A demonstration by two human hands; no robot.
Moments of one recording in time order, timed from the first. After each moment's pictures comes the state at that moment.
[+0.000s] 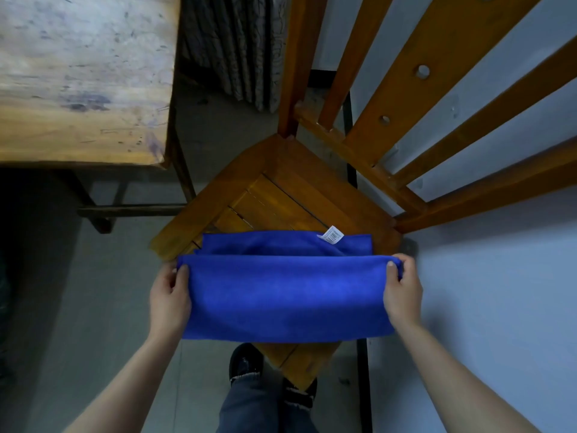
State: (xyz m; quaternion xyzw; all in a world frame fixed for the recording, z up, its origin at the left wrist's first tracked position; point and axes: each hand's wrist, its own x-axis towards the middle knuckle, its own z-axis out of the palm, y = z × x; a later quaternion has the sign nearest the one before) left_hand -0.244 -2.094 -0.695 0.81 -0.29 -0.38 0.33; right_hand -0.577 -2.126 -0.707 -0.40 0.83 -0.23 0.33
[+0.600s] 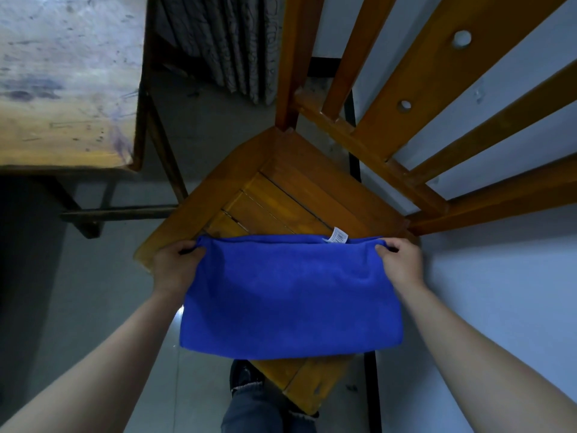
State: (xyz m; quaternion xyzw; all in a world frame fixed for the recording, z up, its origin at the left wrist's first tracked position) left_hand -0.237 -2.171 -0.747 0.84 -0.25 -0.41 0.26; right_hand -0.574 -2.193 -0.750 -0.38 0.84 -0.17 0.35
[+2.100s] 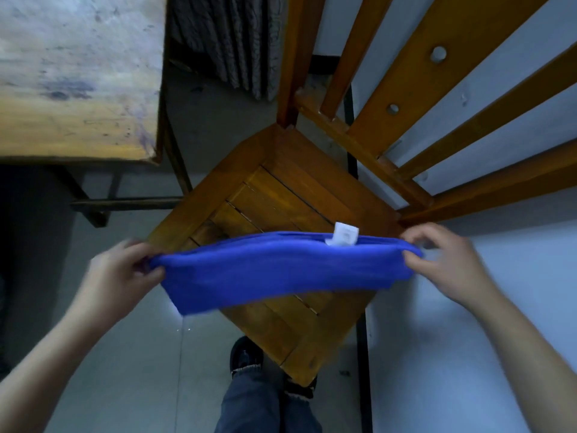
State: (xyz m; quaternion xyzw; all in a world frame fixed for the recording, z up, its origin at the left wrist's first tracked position) left_hand -0.174 -2.125 -0.648 0.71 -0.63 -0.29 0.13; right_hand -0.605 -2.173 -0.617 -0.65 0.67 -0.09 0.34
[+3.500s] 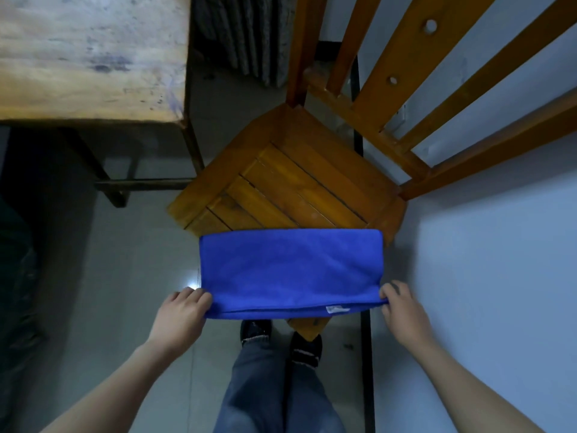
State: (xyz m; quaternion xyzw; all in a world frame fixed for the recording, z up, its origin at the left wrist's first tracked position) left_hand -0.212 -2.006 -0.691 0.59 -0.77 -0.18 -0.11; right_hand -0.605 -2.027 -0.709 -0.63 0.70 0.15 0.29
